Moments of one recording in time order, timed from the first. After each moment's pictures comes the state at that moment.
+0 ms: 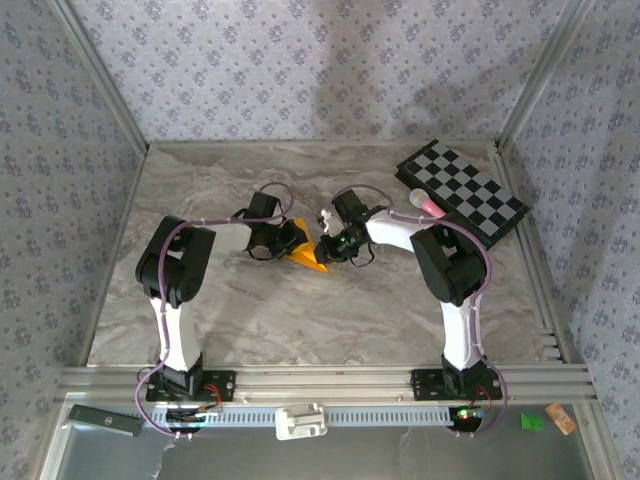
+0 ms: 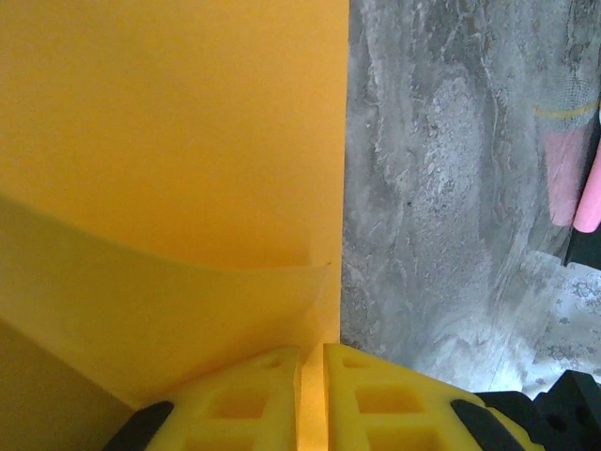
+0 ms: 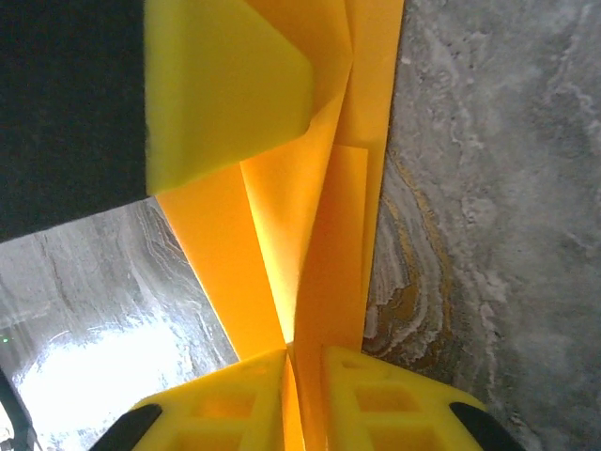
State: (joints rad) left arm -0.43 1.95 1.06 -0.04 0.55 -0.92; right arm 0.57 2.02 1.29 -0.43 -0.56 0.29
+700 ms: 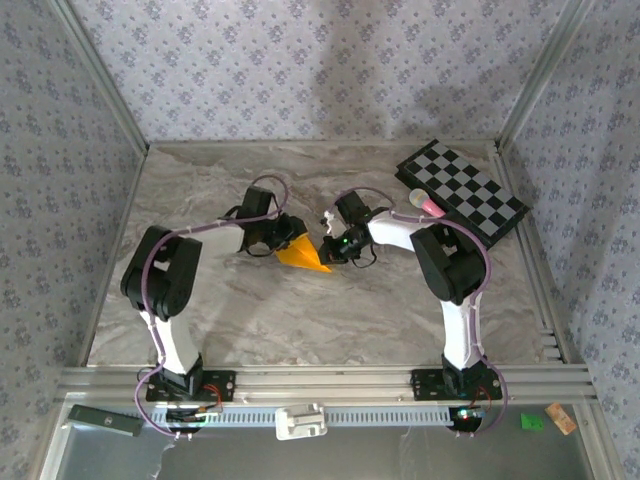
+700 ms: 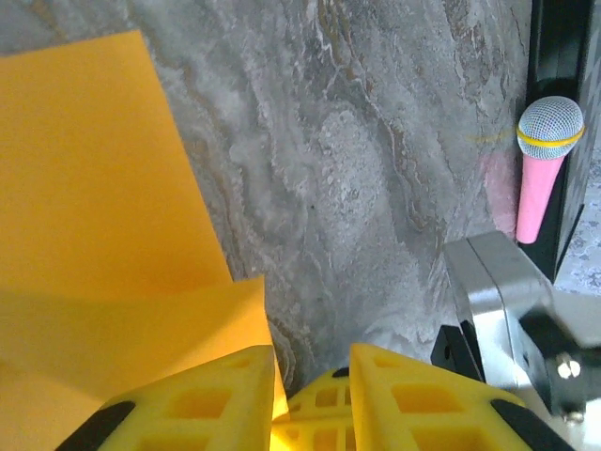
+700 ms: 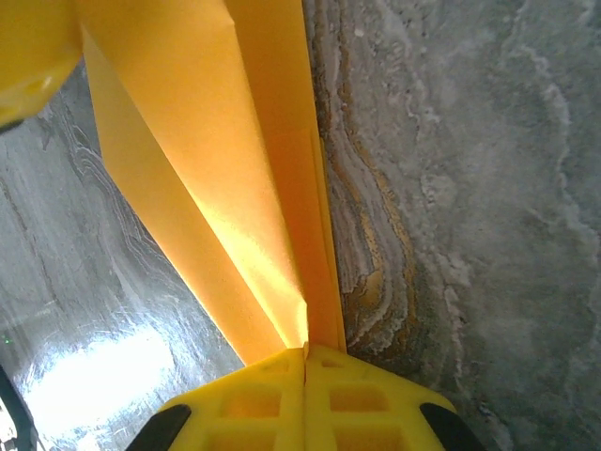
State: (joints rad) left arm -0.43 1.82 1.01 0.00 0.50 -0.96; right arm 0.56 2.03 1.27 -0.42 -0.57 0.30
